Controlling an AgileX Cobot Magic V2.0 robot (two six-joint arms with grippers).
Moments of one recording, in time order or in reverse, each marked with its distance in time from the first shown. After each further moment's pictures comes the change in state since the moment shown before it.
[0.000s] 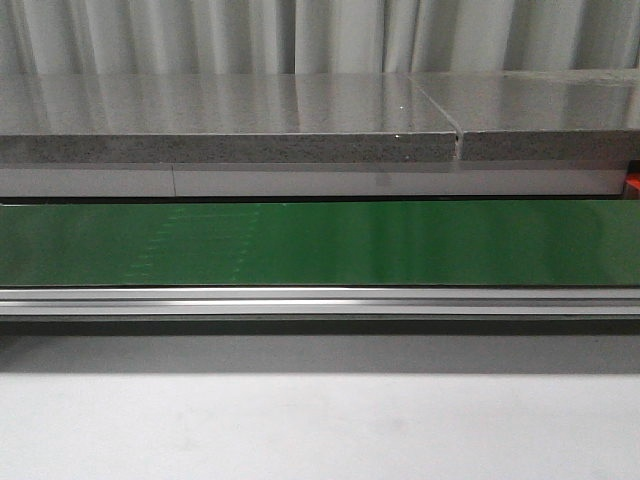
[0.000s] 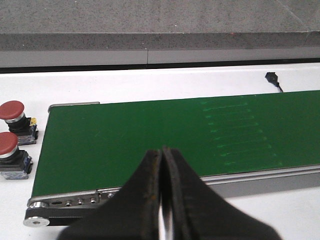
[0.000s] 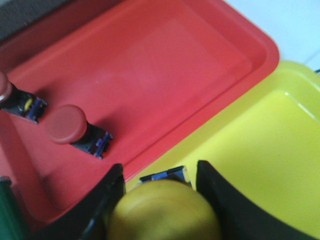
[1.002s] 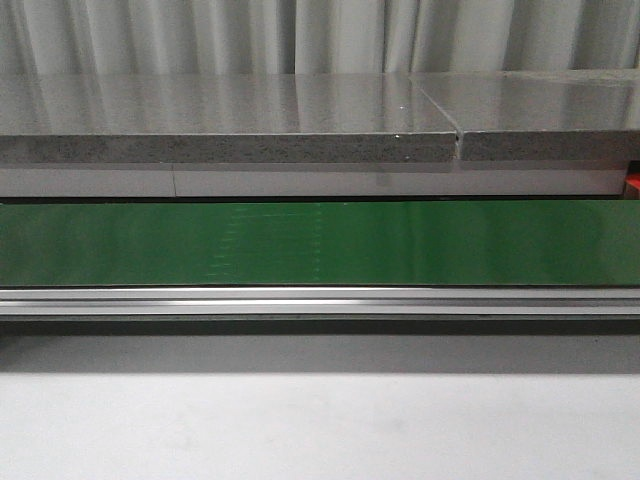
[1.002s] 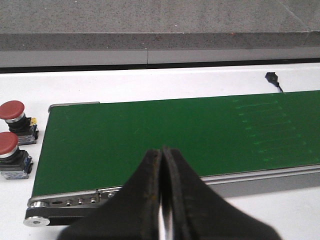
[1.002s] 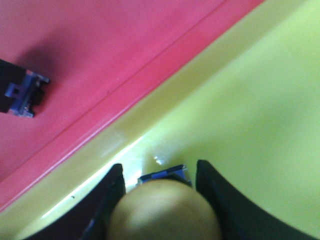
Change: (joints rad) left arm 0.000 0.000 0.000 0.000 0.000 0.000; right arm 0.000 0.287 0.000 -0.006 -0.047 0.000
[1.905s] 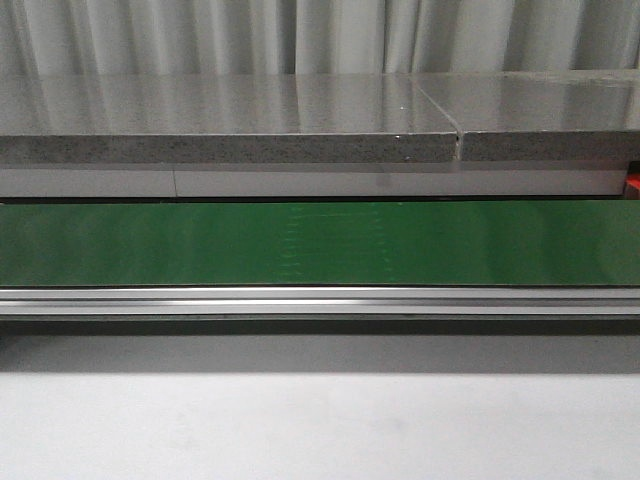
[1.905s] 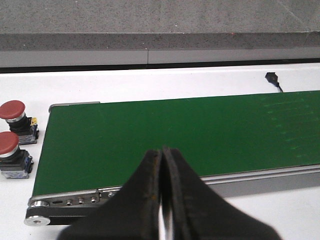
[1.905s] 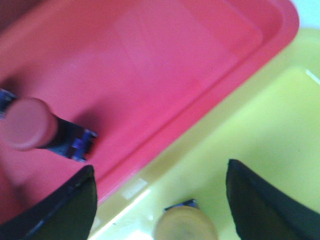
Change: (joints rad) left arm 0.000 0.000 0.000 0.000 0.000 0.000; right arm 0.025 -0.173 0.000 0.038 -0.037 0.000
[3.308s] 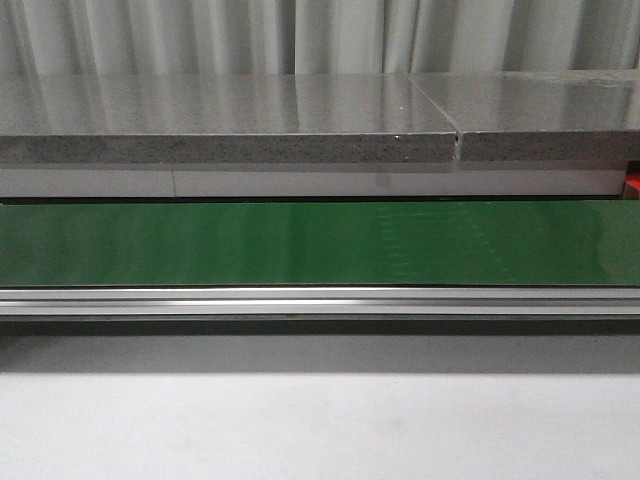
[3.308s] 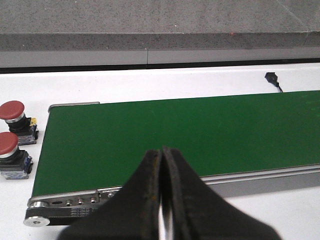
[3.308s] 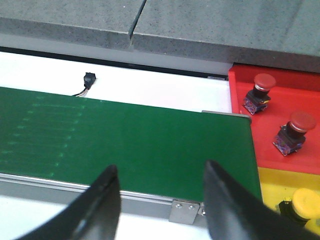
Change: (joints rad) left arm 0.000 0.000 0.000 0.000 0.000 0.000; right arm 0.532 -1.099 0.410 -0.034 0.325 -0.179
